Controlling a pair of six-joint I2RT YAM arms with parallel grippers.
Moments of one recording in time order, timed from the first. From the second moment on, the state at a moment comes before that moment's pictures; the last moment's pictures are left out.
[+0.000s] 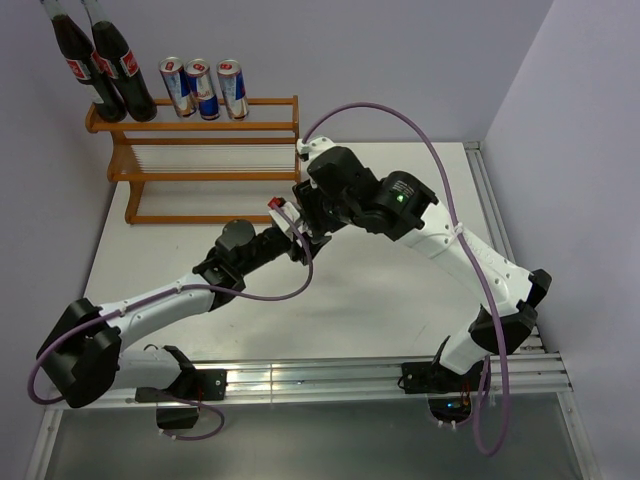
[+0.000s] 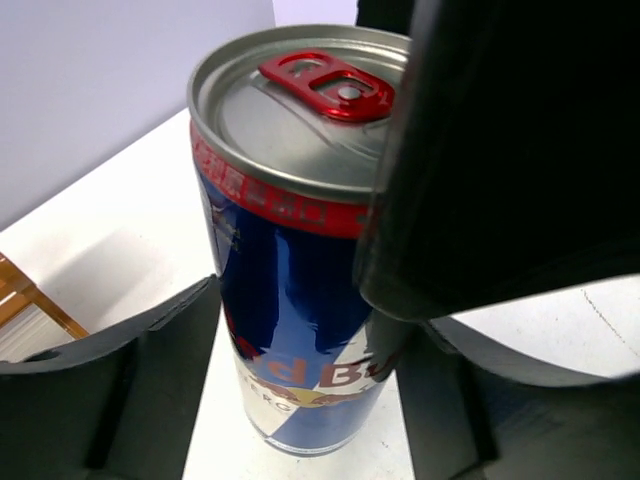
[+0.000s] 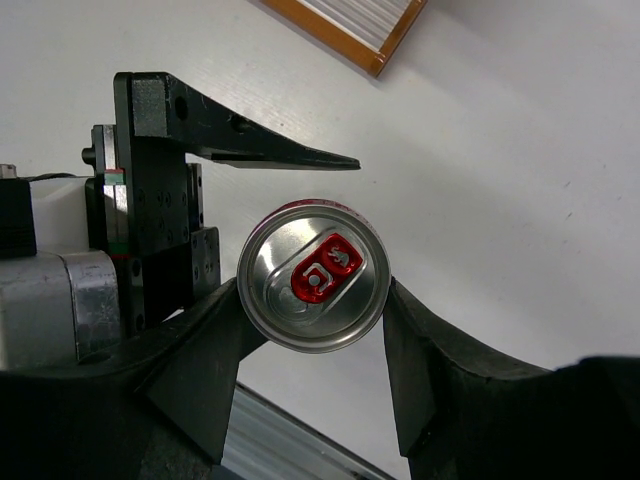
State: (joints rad) left arm -0.77 1.26 0.69 0.59 0.22 0.04; right arm 0.95 1.56 1.91 -1.12 0.29 0.27
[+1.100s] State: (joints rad) left arm -0.78 1.22 0.69 0.58 0.18 -0.05; right arm 0.92 1.51 1.82 -0.93 0.18 0.30
